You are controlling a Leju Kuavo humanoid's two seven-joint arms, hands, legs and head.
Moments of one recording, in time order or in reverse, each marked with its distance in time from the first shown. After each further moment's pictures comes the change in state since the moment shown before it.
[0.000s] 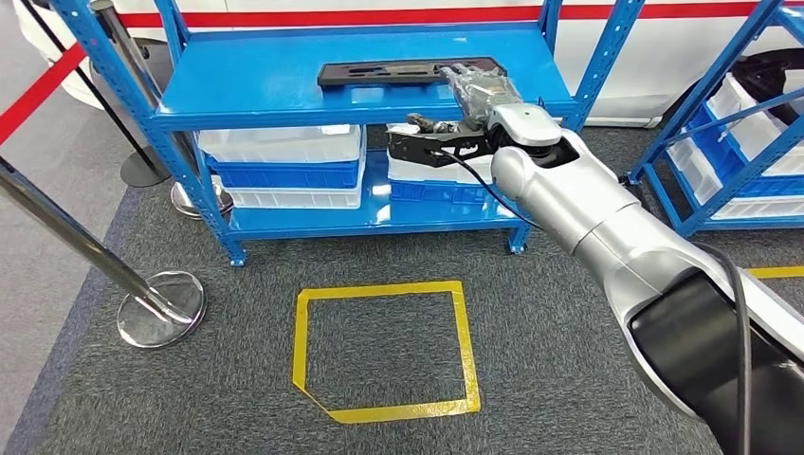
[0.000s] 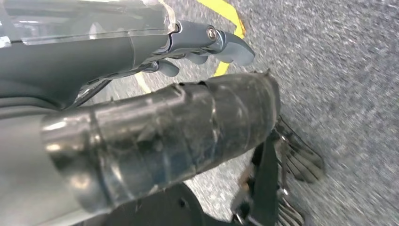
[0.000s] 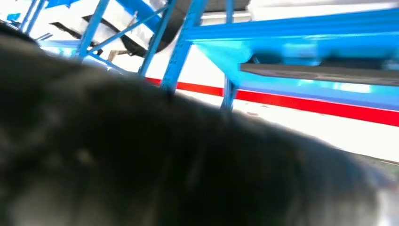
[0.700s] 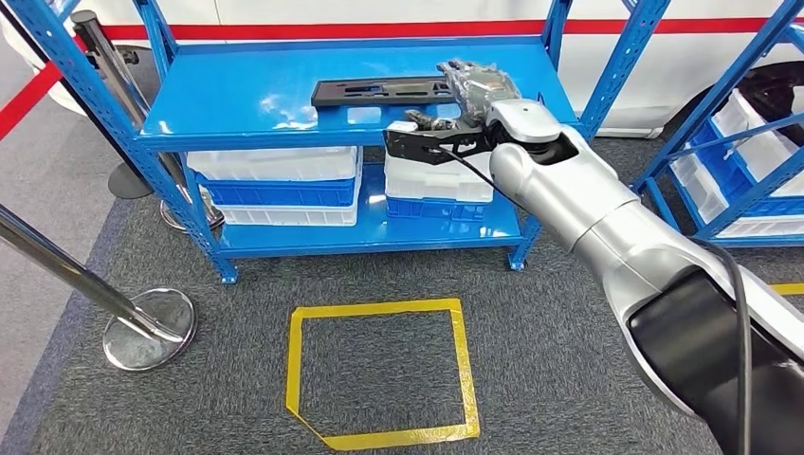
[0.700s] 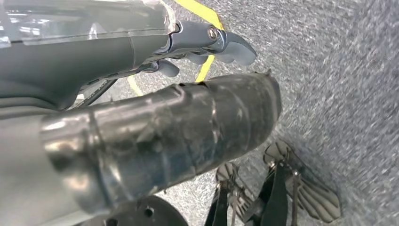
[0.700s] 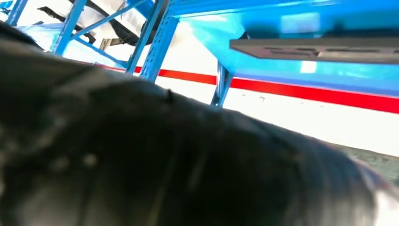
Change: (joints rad) left arm 0.002 0.005 0.000 0.000 -0.012 0.011 -0.002; right arm -0.006 0.001 0.000 0.006 0.011 0.005 -0.005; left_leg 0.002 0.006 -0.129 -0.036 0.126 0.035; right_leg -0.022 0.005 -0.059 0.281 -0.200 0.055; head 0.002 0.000
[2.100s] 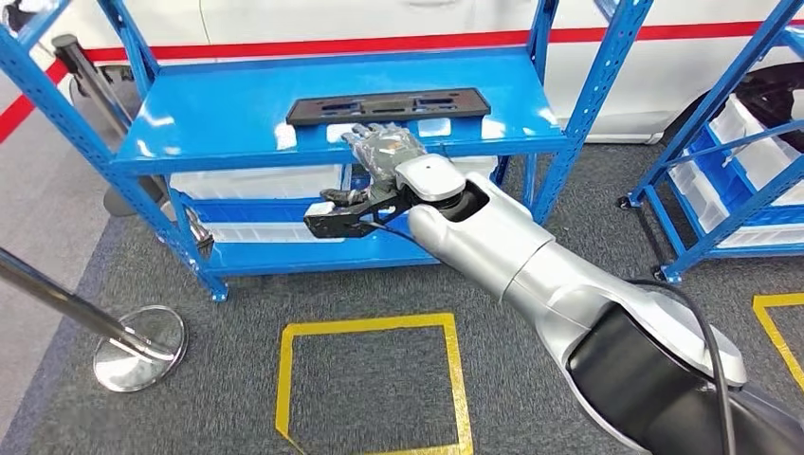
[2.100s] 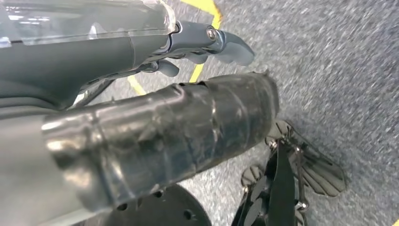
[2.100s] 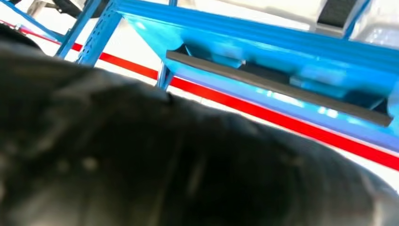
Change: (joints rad) left arm -0.004 0.000 -0.021 0.000 -0.058 -0.019 -0.009; right arm 0.086 0.196 0.098 -0.048 0.056 0.075 -0.046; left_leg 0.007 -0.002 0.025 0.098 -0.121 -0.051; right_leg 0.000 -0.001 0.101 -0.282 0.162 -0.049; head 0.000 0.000
